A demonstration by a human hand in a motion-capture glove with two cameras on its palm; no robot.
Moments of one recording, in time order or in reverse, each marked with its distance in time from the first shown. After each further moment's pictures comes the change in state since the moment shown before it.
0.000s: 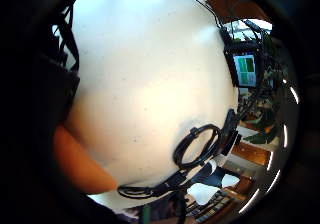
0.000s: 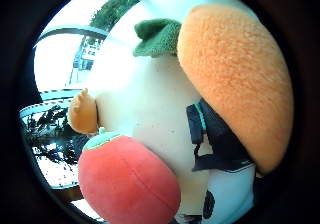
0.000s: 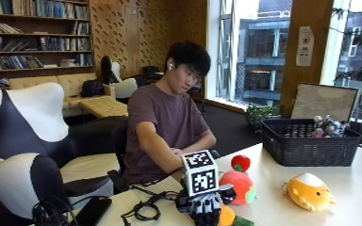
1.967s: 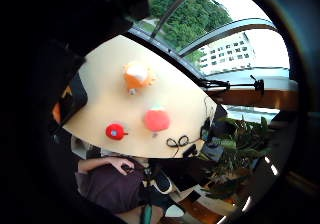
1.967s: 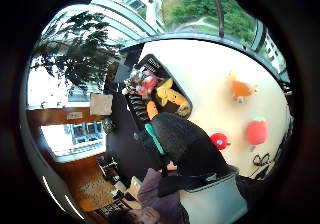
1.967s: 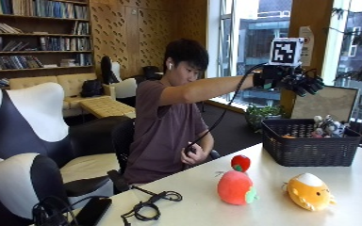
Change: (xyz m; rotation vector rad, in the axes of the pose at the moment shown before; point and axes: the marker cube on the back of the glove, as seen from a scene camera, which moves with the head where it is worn) arm -0.355 0.164 -0.267 0.010 0.159 -0.819
